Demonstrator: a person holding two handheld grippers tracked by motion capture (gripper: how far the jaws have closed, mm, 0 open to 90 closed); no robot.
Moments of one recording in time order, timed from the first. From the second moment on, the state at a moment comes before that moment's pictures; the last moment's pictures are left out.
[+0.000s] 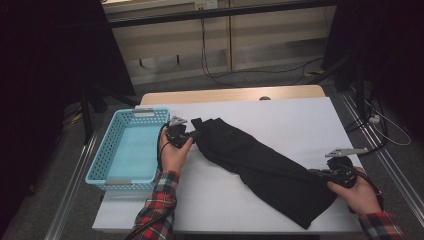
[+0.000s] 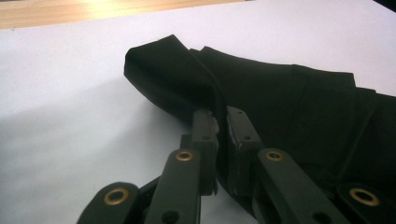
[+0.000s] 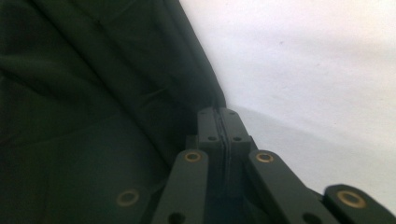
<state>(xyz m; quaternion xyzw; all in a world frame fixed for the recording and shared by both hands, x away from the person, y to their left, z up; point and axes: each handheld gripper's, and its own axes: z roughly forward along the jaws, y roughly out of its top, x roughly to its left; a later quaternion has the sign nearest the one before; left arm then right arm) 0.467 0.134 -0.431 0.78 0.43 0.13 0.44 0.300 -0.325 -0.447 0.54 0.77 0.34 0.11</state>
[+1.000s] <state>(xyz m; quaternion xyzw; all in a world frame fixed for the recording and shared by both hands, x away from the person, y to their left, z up) 0.472 0.131 -0.436 0.79 0.41 0.15 0.43 0.316 -0.312 -0.428 0.50 0.77 0.36 0.17</state>
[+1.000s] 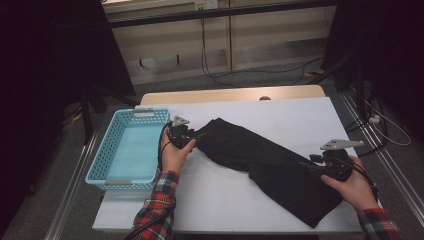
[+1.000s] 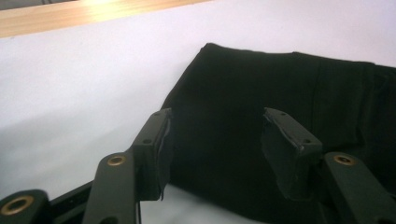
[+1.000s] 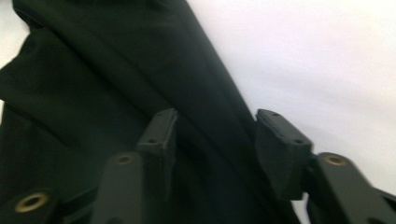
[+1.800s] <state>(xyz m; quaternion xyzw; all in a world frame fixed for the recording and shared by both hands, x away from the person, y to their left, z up) 0.504 0.114 -0.455 0.82 0.40 0.14 0.39 0.309 -0.308 -0.428 0.49 0.77 0.38 0.17</state>
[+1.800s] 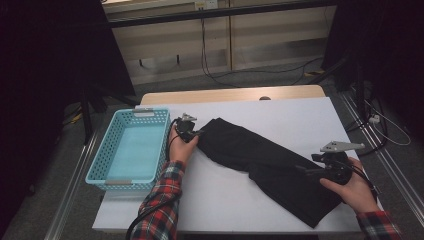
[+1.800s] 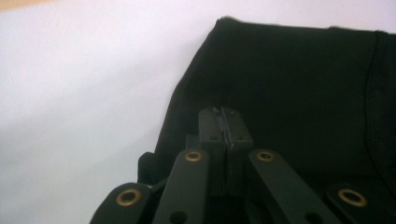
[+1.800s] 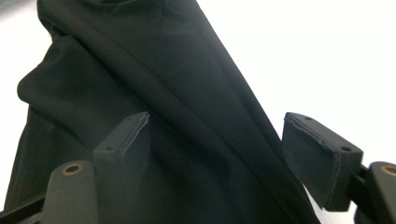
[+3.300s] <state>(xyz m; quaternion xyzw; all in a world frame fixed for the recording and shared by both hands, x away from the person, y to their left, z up) 0.541 0.079 -0.457 0.82 0.40 0.11 0.39 0.308 -0.303 -0.424 0.47 0.77 0.39 0.16</state>
